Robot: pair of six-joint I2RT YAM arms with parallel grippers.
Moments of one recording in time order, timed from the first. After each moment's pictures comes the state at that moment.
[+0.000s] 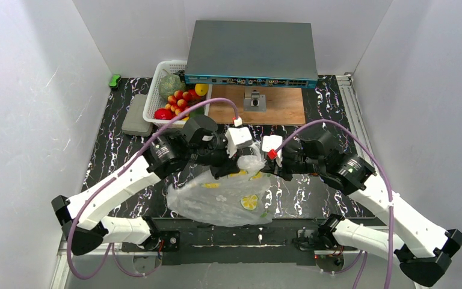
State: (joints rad) left arm -0.96 1.21 1.35 -0.82 0.33 0.13; right arm 0.81 0.91 1.05 -0.70 -0.46 -0.46
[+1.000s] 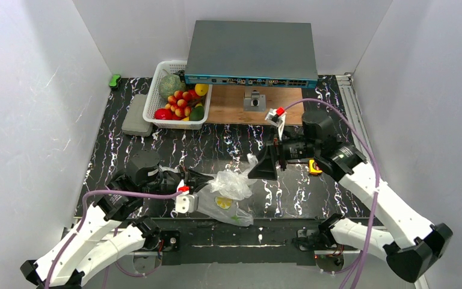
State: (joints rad) left arm -0.74 0.62 0.84 -0.61 0.70 1.00; right arm 0.63 0.98 1.06 -0.50 -0.87 0.26
